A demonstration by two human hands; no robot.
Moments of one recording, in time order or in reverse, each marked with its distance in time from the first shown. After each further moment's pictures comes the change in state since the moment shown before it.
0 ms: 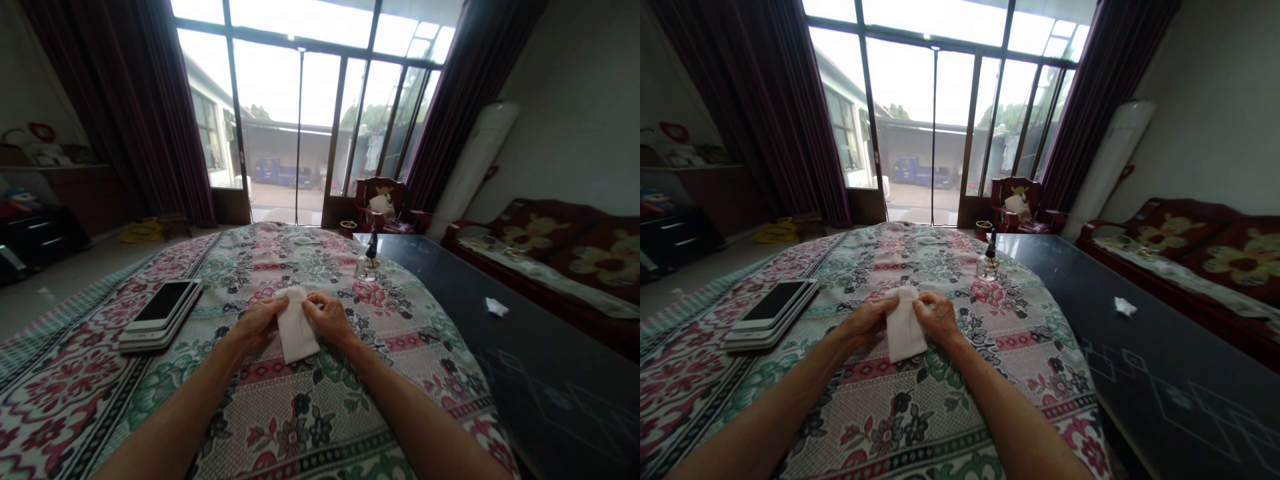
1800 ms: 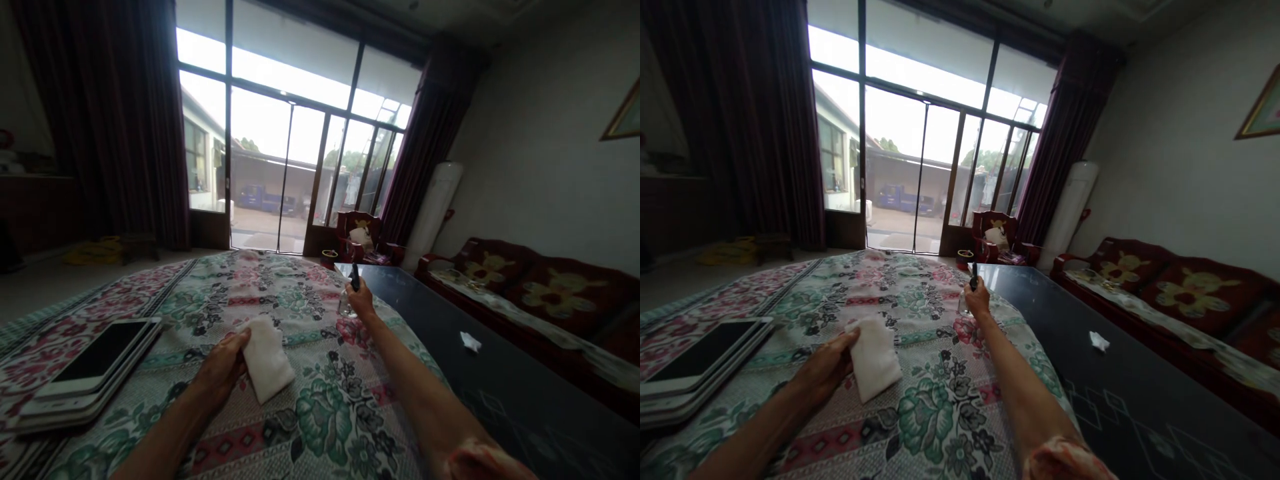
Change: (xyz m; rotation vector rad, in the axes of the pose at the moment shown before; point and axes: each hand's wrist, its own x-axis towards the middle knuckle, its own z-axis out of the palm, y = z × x) left_hand 0.011 0.000 -0.007 -0.109 0.267 0.124; right_hand 0.123 0.080 -0.121 -0.358 0.440 0.193
